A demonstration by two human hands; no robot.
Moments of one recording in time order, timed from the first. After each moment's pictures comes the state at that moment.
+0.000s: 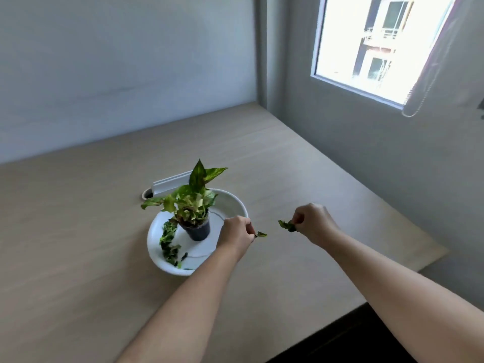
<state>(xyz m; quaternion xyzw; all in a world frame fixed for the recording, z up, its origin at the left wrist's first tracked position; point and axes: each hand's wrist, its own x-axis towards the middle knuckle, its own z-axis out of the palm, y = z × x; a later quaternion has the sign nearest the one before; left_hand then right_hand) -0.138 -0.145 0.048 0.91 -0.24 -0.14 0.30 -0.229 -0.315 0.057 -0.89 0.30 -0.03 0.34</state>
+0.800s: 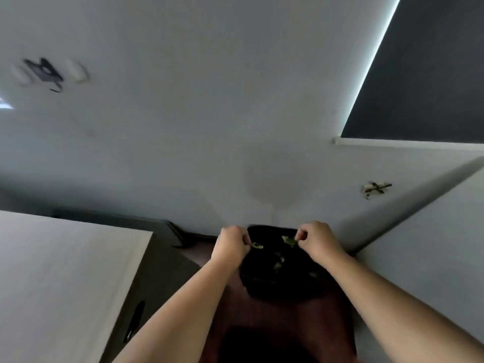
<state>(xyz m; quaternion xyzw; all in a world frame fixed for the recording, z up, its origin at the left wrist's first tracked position) -0.550 -0.560 -0.093 0.71 -0.62 -0.32 0.06 -0.756 -0.567 -0.097 -0.59 0.73 -0.07 0.35</state>
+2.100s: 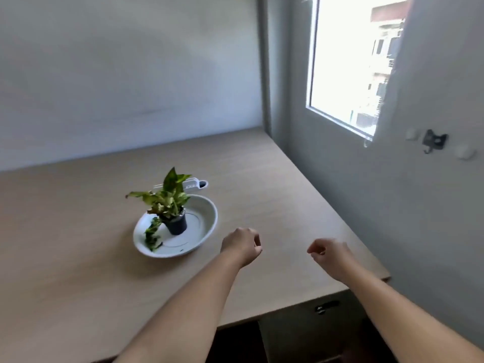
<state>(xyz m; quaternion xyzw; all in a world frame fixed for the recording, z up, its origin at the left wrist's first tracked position) -0.271 -0.241 0.077 0.95 -0.25 -0.11 0.14 -0.389 -0.430 0.062 -0.91 0.24 0.00 0.34</state>
